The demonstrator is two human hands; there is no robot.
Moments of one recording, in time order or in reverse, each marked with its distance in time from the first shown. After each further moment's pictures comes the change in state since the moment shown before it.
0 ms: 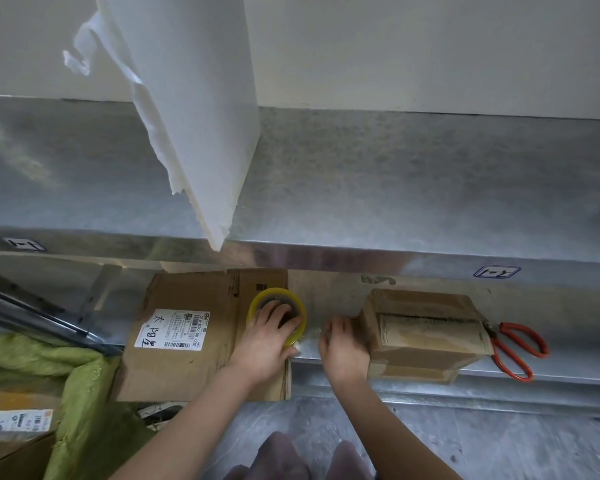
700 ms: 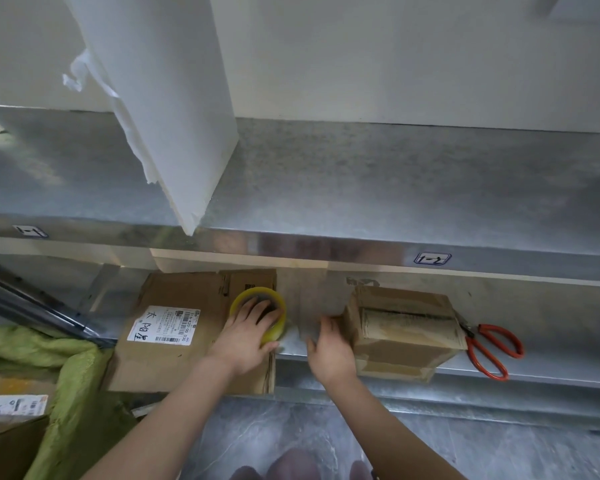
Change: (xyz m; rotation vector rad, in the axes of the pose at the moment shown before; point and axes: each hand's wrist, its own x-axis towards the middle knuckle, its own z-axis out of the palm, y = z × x) left_hand -0.008 0.001 -0.014 0.033 -0.079 -0.091; right_hand -0.007 0.015 -0.022 0.196 -0.165 -0.069
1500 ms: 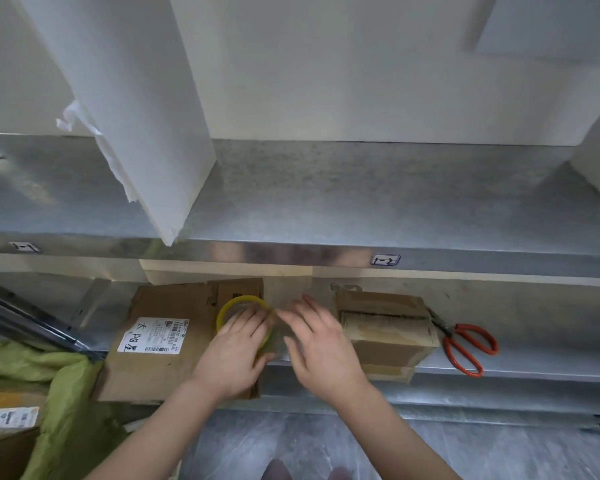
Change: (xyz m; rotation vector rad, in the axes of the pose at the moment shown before) left_hand -0.044 0.049 -0.054 0.080 0.318 0.206; right_hand -0.071 -0.024 -0.095 -0.088 0.399 -0.704
